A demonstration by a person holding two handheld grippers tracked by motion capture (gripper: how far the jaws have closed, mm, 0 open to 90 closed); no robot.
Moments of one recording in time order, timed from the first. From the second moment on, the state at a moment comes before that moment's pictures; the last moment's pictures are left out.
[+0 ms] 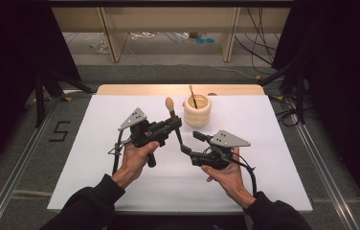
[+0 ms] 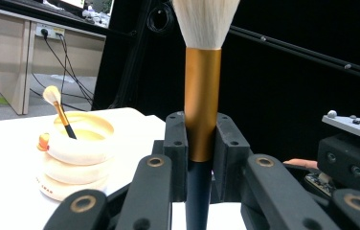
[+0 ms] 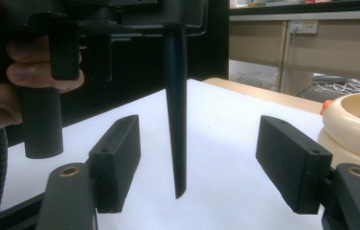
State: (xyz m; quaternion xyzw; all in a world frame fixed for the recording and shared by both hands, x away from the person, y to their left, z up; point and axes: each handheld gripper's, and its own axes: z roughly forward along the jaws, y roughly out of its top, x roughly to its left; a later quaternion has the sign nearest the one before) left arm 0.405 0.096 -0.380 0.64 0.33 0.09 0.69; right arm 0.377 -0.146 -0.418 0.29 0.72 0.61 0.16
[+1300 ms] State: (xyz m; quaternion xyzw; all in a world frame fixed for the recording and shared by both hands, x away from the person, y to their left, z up) left arm 0.464 0.084 -0.370 0.68 0.33 0.17 0.64; right arm 0.348 -0.190 -0.431 0.32 0.78 0.51 0.18
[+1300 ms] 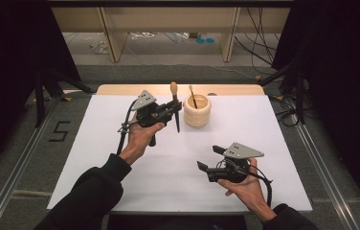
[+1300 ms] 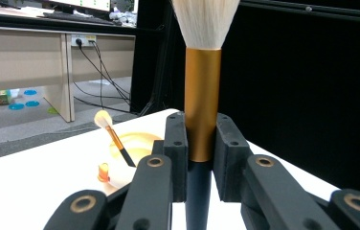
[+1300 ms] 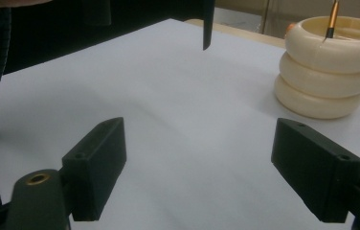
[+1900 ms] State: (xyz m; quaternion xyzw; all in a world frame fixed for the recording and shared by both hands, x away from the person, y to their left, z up) left arm 0.513 0.054 -0.360 0.67 0.34 0.19 0.64; right arm 0.338 -0.195 -0.436 0.32 0.78 0.51 0.17
